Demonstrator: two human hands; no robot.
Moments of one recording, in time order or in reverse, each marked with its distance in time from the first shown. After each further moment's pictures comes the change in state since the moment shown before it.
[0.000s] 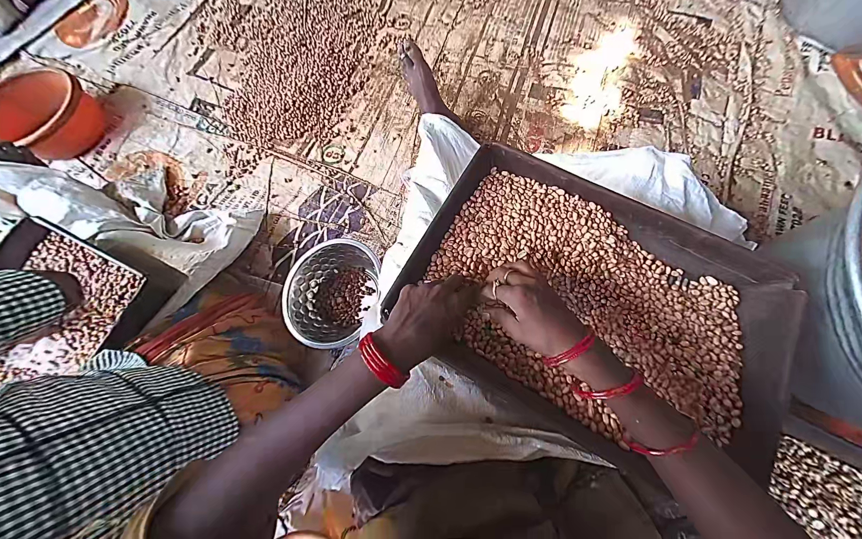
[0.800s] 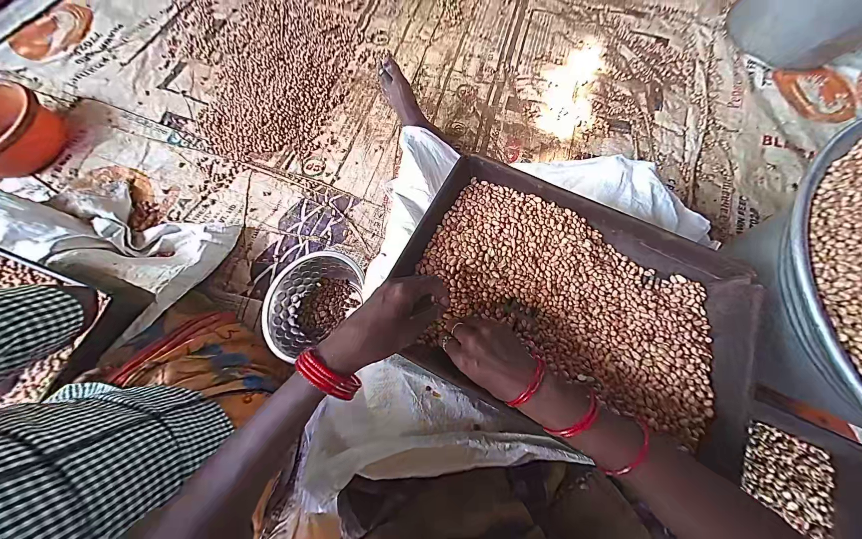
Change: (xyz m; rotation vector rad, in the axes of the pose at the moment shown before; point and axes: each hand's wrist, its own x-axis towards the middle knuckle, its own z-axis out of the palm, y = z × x) left_hand -0.012 -0.034 -0.015 -0.504 0.219 0.168; right_hand -0.019 -0.019 0.052 -0.343 0.059 -0.267
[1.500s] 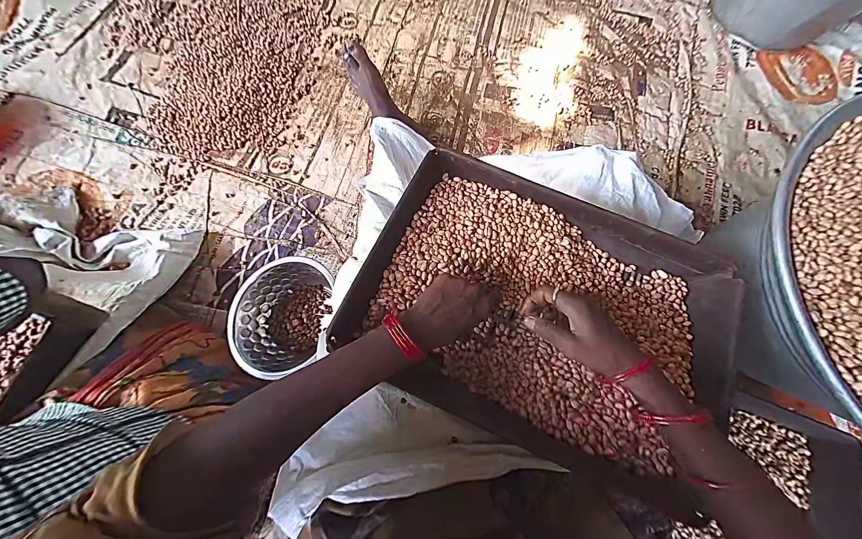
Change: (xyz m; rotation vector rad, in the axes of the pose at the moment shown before) left_hand 0.083 0.034 0.068 0.572 -0.348 0.202; right_hand -0.072 0.093 -0.066 0.564 0.012 0.510
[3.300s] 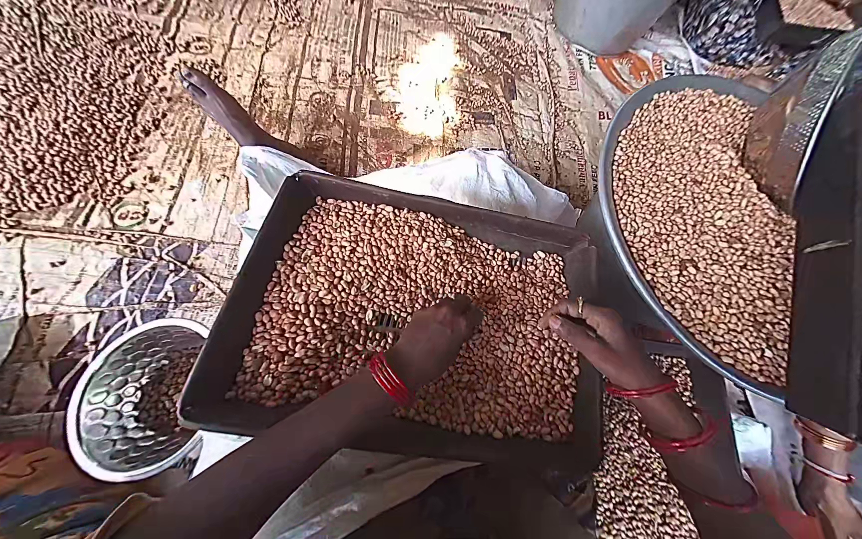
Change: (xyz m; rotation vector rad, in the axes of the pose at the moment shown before) left_hand 0.066 0.086 0.014 -0.283 -0.019 0.104; right_hand -0.116 0.041 -0.066 0.231 0.414 0.236
